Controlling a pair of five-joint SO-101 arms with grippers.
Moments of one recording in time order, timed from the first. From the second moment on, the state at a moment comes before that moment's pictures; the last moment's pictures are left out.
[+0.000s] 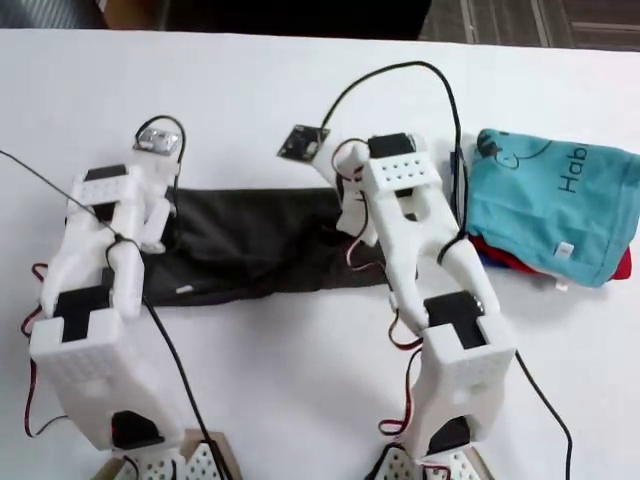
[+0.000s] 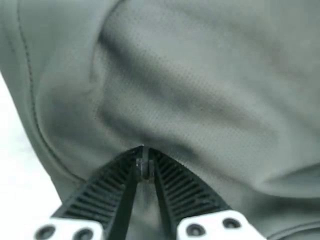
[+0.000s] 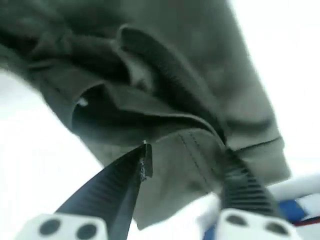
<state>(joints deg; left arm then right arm) -18.8 20.4 13.1 62.1 -20.3 -17.2 20.0 -5.6 81.4 50.8</state>
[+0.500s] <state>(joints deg) -18.8 20.4 13.1 62.1 -20.3 -27.8 4.4 11.4 82.6 48.2</state>
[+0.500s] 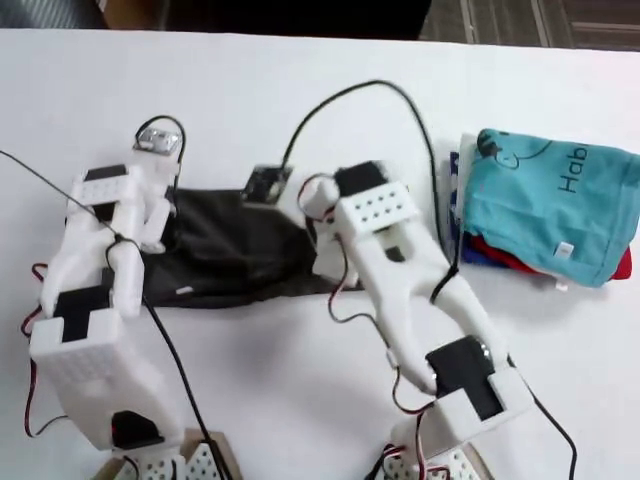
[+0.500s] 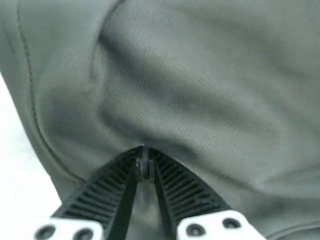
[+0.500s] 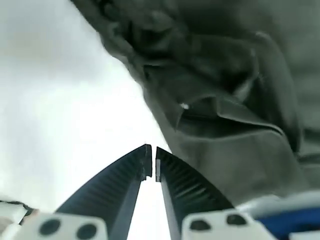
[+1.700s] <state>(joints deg) -18.8 20.4 13.1 62.1 -20.3 -28.1 18.8 4.5 57.9 41.6</state>
